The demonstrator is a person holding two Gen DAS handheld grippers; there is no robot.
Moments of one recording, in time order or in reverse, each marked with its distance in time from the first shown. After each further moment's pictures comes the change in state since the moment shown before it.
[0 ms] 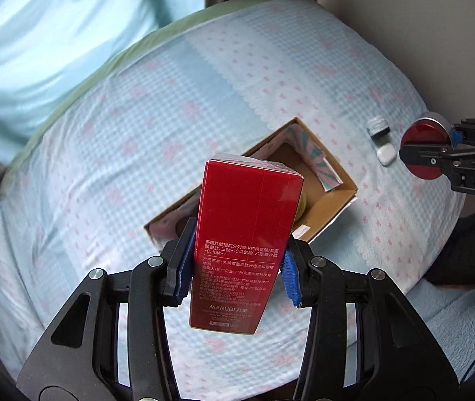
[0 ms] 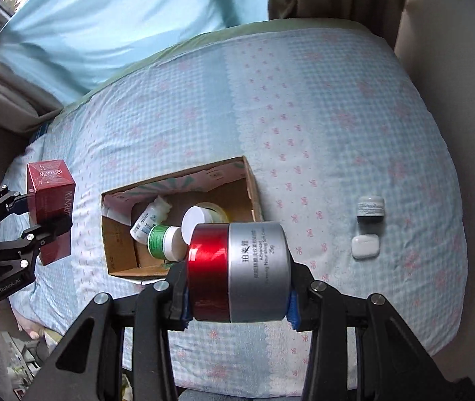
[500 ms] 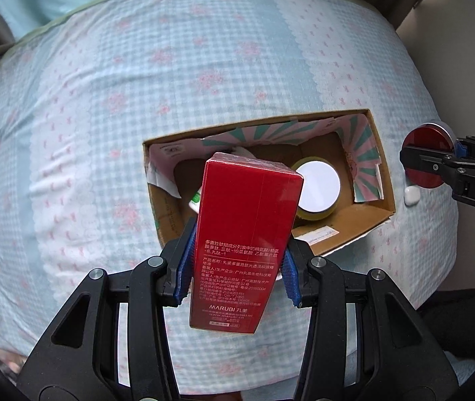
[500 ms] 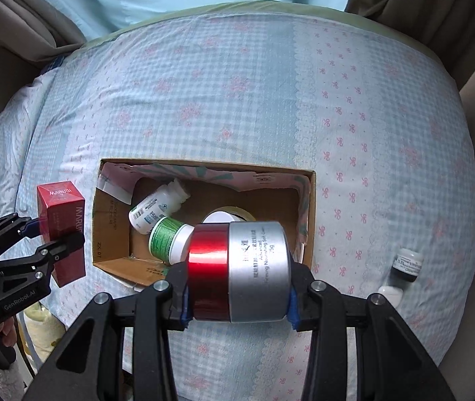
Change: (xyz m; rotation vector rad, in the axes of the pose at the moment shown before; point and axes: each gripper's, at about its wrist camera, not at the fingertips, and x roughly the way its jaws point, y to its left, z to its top) left arm 0.089 0.054 -0.057 -0.390 0.074 -0.060; right arm 0.090 0.060 0.041 -0.250 0.111 -0.022
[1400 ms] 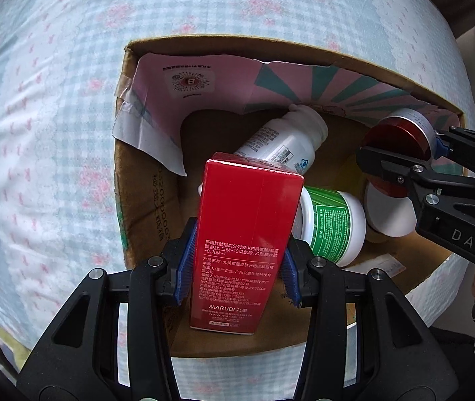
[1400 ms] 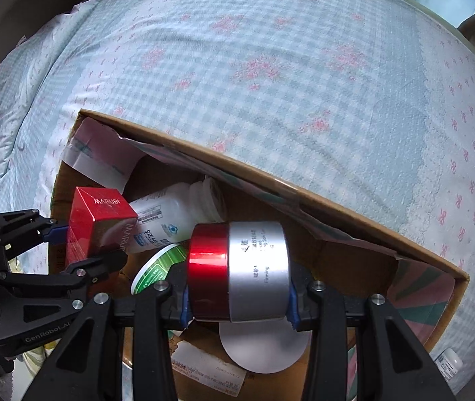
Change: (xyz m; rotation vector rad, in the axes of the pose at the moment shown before) left arm 0.124 0.040 -0.004 -0.181 0.138 0.008; right arm 0.150 0.053 0.036 -0.262 0.083 0.111
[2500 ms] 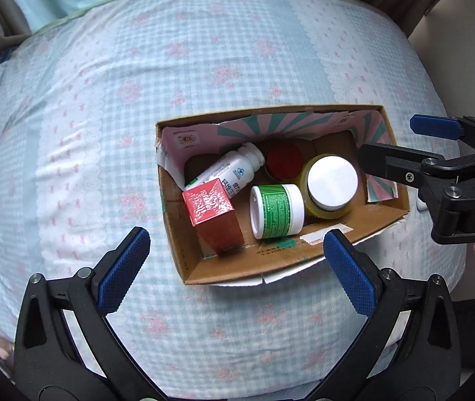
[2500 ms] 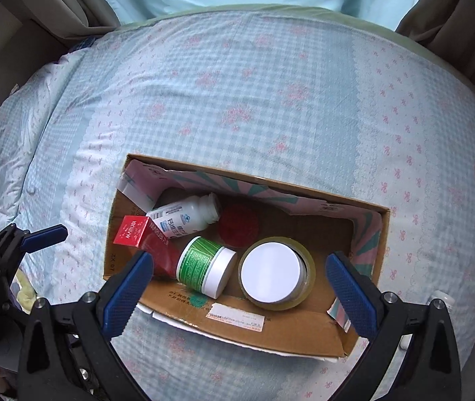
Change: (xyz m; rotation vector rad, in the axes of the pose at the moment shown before) left arm -0.125 -0.028 -0.048 0.151 -0.205 0.021; right arm -0.128 0.021 -0.041 0.164 -0.168 -0.074
